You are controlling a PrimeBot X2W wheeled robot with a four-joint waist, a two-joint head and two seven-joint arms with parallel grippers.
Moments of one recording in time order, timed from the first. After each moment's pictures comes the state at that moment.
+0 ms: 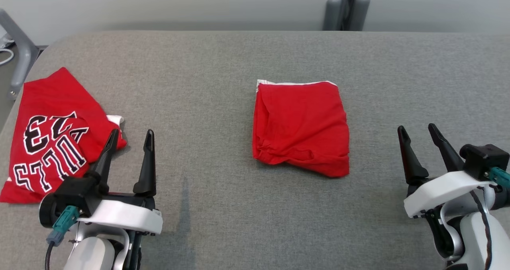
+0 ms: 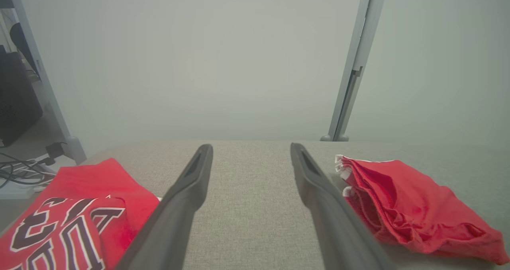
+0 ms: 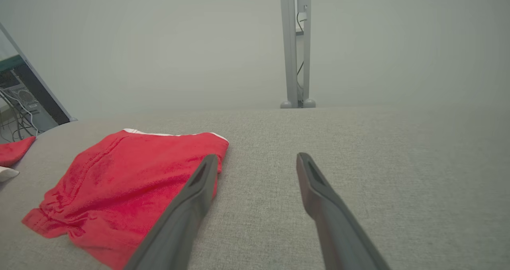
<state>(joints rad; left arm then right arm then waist) -0.14 0.23 -0.21 0.08 -0.39 0.11 -0.21 -0.24 -0.10 0.01 0.22 0.25 0.13 -0.05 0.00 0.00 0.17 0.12</state>
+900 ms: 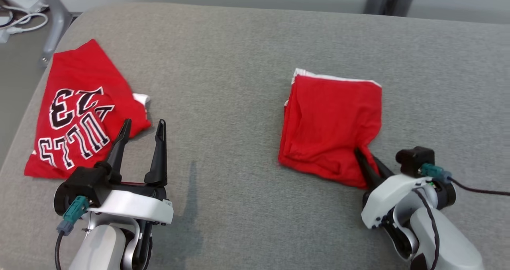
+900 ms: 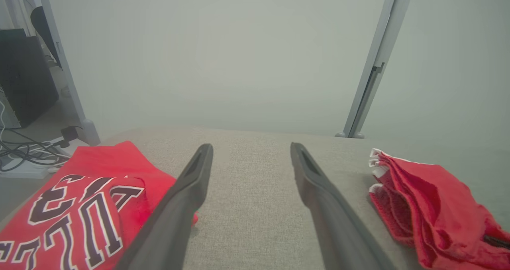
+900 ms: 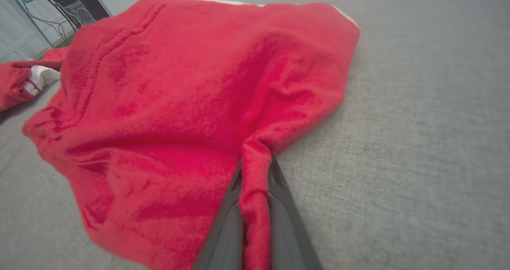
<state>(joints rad) -0.22 0.17 -0.23 0.17 -0.40 0.06 -0.26 -0.47 -0.12 0.36 0.72 0.41 0.13 -0.15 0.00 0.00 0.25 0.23</state>
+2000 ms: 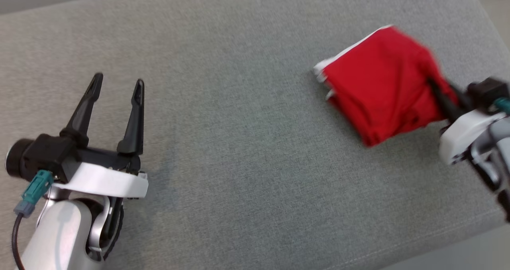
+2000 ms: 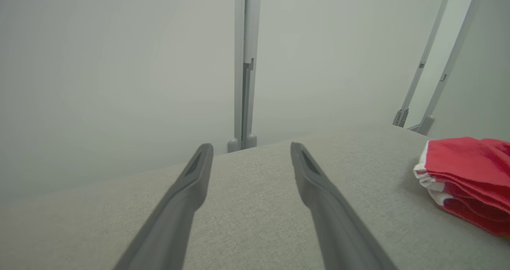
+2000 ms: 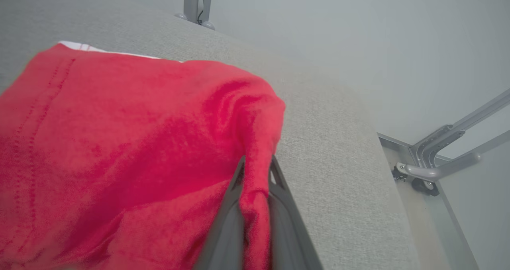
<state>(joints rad) -0.28 0.31 -0.22 -0.05 -0.35 0.08 -0.14 -0.74 -0.46 0.59 0.75 0.38 0.13 -0.23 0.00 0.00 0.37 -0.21</state>
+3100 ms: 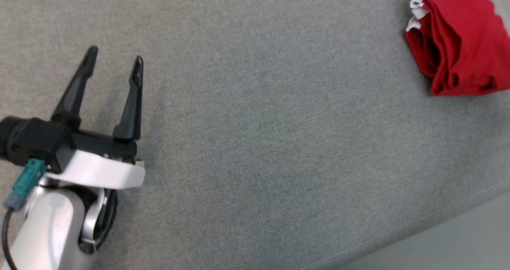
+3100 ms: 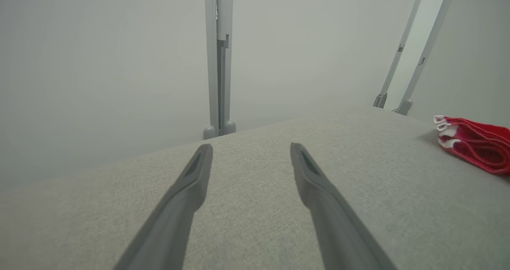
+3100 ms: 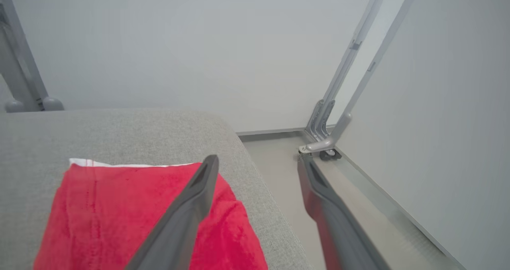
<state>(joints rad) -0.35 0.36 -0.24 -0.16 -0.33 0.09 -0.08 -0.84 -0.44 0.00 0.84 0.31 0.13 -0.26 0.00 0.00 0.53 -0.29</state>
